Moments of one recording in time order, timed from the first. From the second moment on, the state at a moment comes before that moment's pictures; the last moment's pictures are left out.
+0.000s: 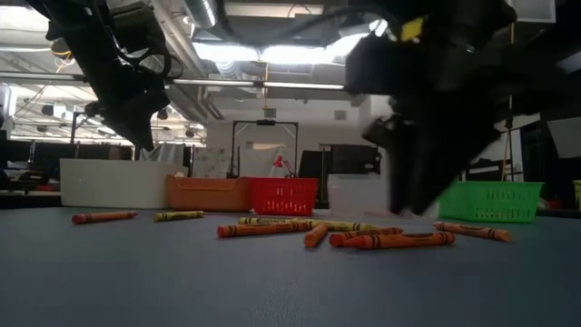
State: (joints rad) left arm 0.46 0.92 0.59 -0.66 -0.45 -0.39; right arm 0.33 1.82 1.12 -0.47 -0.03 0.16
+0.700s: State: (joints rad) left arm 0.46 0.92 0.59 -0.66 -0.45 -0.39; right arm 0.43 1.82 1.12 -0.51 0.03 0.15
